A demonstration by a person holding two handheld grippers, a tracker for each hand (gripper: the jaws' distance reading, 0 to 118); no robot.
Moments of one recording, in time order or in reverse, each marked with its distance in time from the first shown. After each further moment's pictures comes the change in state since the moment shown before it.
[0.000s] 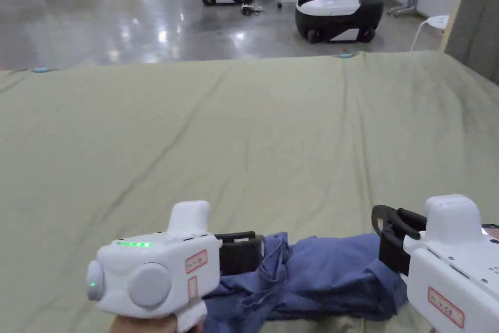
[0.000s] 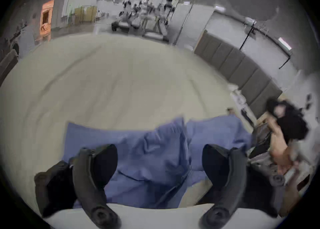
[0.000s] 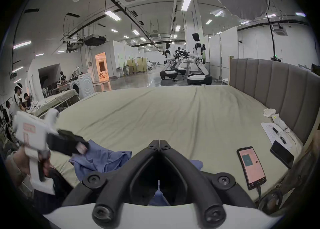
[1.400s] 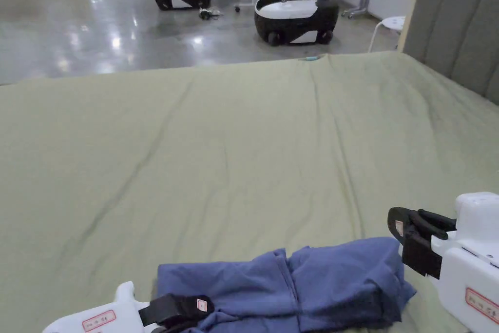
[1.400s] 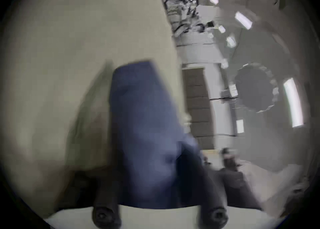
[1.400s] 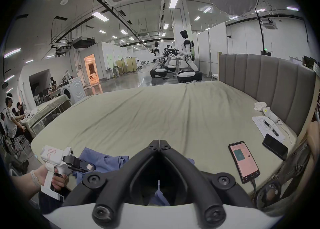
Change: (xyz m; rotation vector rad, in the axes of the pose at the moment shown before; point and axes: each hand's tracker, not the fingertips) left arm -0.143 -0.069 -0.077 -0.293 -0.340 0.738; right arm -0.001 0.016 0.009 -0.022 -0.086 -0.072
